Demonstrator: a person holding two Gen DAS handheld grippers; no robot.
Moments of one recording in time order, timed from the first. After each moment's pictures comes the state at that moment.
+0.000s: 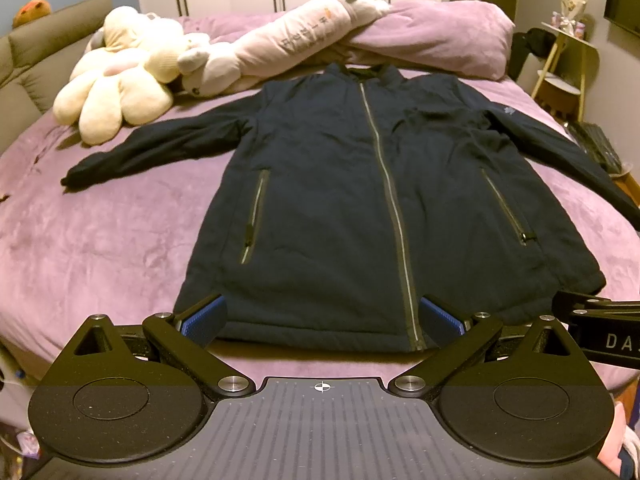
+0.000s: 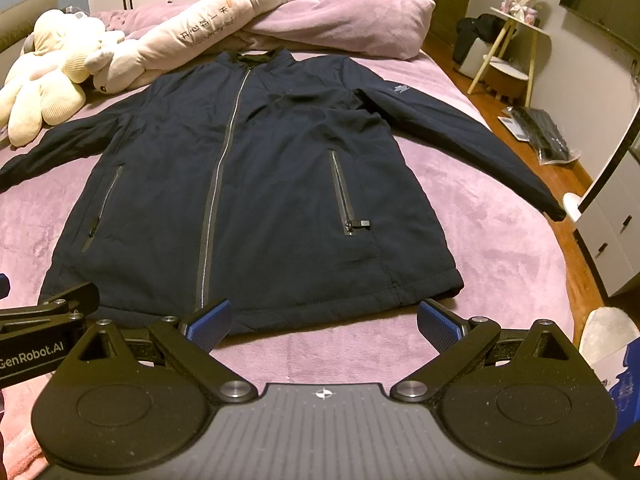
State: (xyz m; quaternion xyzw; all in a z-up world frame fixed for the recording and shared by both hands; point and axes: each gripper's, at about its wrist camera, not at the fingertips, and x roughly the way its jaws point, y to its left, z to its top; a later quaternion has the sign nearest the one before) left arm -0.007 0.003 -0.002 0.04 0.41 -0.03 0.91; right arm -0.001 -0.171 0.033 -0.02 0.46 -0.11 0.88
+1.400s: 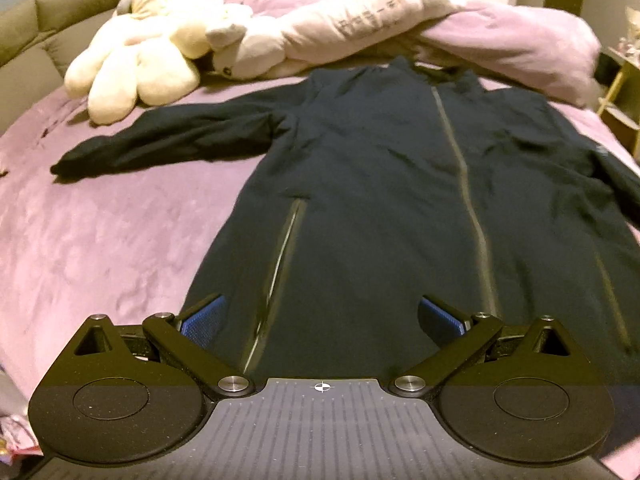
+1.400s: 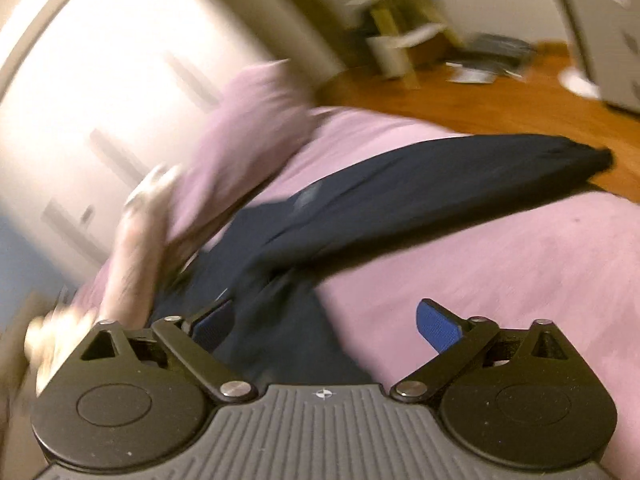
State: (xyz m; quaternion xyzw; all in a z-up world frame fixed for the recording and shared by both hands) left arm 0.152 0.025 -0.067 0.00 0.42 0.05 0.90; right arm 0.122 -0.441 -0.043 0.38 0.24 -0.16 0.88
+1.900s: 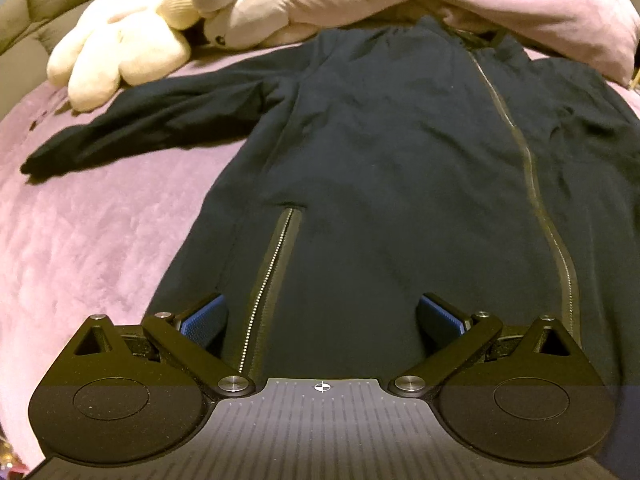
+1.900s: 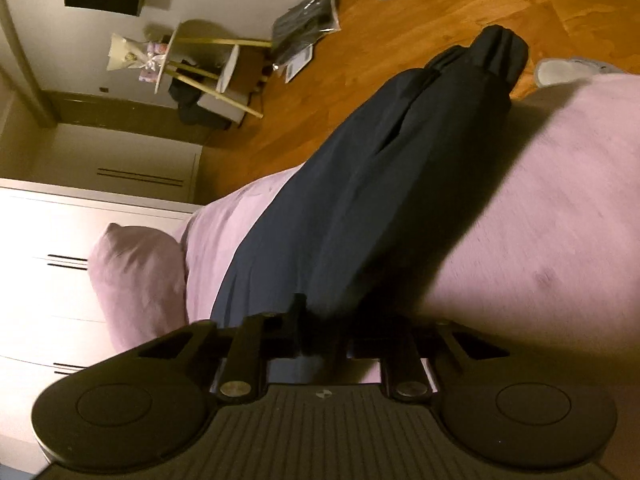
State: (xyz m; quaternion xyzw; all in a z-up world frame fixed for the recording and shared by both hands) left arm 0.229 0.029 -0.128 0.01 0.45 0.07 0.89; right arm 0.163 -0.585 -0.150 0.63 0.16 -0.29 0.71
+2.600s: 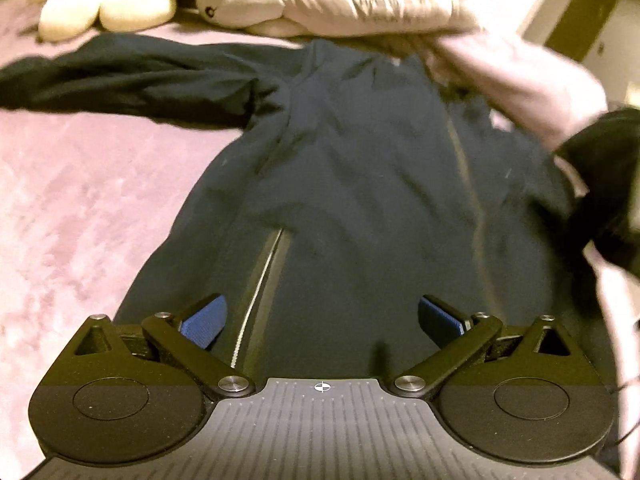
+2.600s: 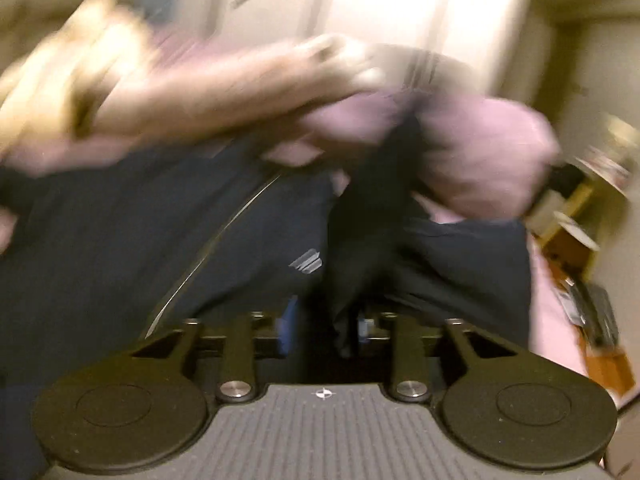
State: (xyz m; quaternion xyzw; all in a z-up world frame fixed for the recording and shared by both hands) left arm 0.237 0.090 -0.110 -0.18 0.44 -0.03 0.88; right arm 0.306 -0.206 -0.068 -0.17 0.34 0.03 0.92
